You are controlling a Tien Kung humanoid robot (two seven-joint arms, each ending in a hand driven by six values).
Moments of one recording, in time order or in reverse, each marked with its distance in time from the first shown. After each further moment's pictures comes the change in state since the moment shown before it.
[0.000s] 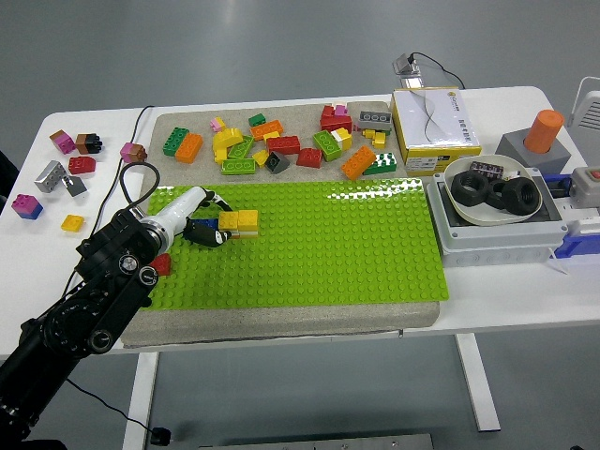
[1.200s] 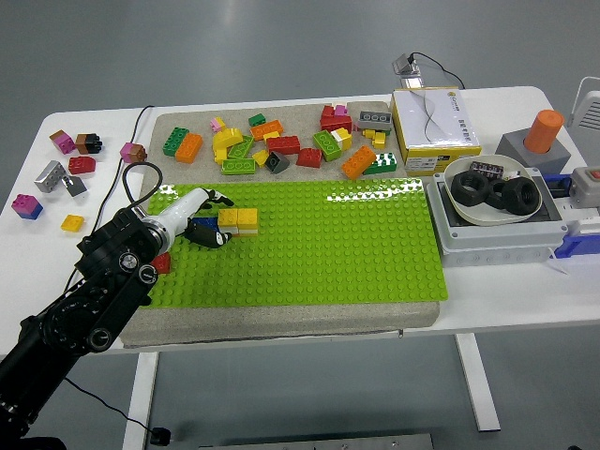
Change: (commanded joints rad) left arm -0.008 0.007 0.010 -0.003 -0.005 -0.021 0.007; right arm 0.002 -0.001 -0.003 0.000 -0.005 0.006 -0.002
